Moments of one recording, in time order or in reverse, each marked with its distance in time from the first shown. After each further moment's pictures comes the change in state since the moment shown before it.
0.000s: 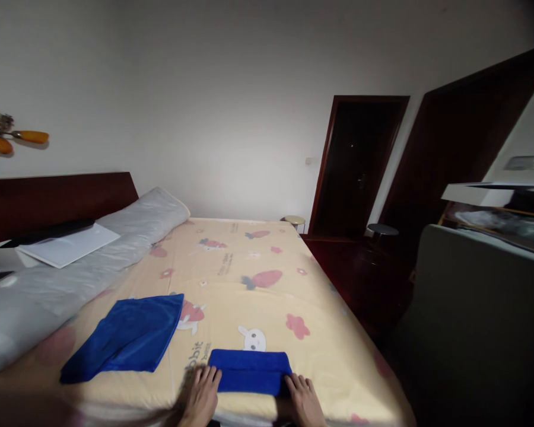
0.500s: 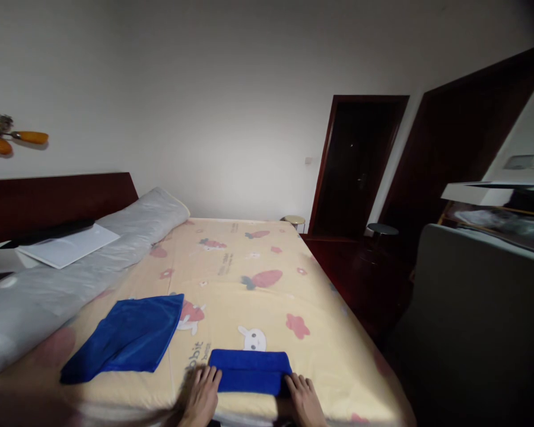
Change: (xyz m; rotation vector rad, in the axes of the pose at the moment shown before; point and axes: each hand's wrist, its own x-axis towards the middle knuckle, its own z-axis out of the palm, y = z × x) left_hand -0.001 0.000 -0.003 0.003 -0.044 0.002; right_hand 0.000 0.000 -0.001 -0.004 0.027 -0.024
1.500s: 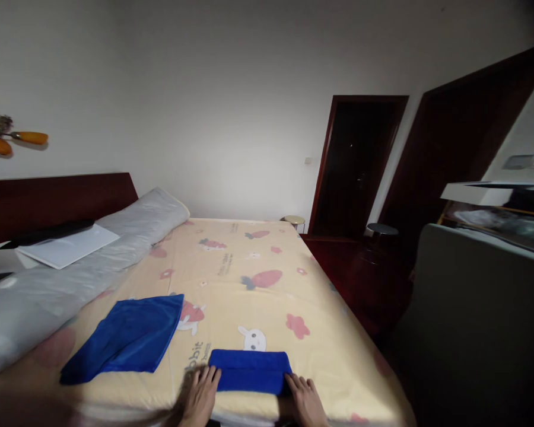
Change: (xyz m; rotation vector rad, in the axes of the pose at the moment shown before) left_hand 0.008 -0.008 0.027 0.058 0.044 -0.027; right_hand 0.003 -0.002 -0.015 0.096 -0.187 0.088
